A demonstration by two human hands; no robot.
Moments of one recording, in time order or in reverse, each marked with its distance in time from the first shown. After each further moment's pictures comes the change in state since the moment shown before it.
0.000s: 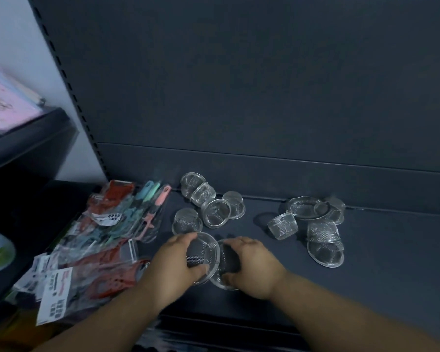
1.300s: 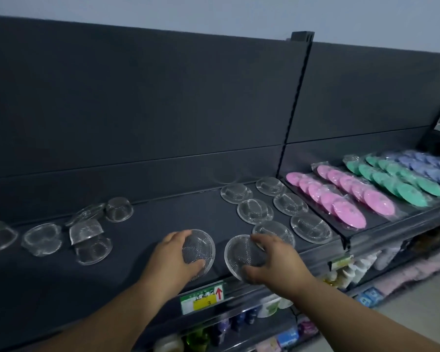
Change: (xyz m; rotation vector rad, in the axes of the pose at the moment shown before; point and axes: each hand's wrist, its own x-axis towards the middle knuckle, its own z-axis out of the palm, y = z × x) left_hand -0.056 0.378 0.234 -0.113 -0.177 0.316; right_hand -0.361 0.307 -0.156 0.140 0.473 0.509
